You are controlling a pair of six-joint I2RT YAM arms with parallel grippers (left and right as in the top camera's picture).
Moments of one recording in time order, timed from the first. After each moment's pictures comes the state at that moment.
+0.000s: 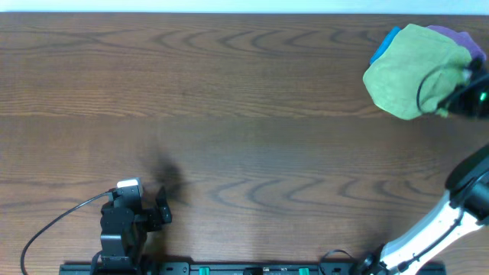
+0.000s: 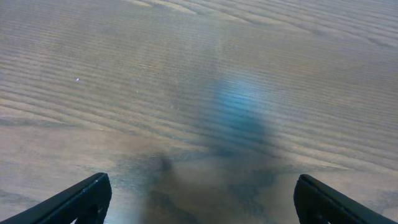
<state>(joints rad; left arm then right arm) -0.05 0.01 0.17 -0.79 -0.06 -0.17 -0.62 2.17 2.02 -1.25 -0.43 -0.43</state>
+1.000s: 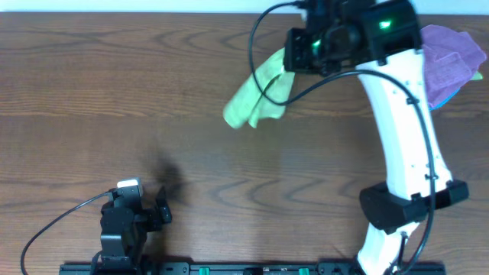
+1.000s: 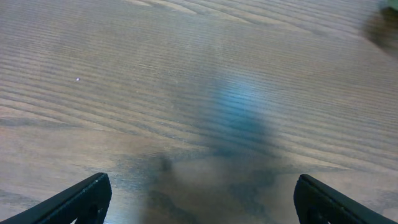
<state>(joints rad) -0.05 0.01 0.17 -0.79 -0.06 -0.17 0.40 1.99 2.46 -1.54 -0.21 0.36</state>
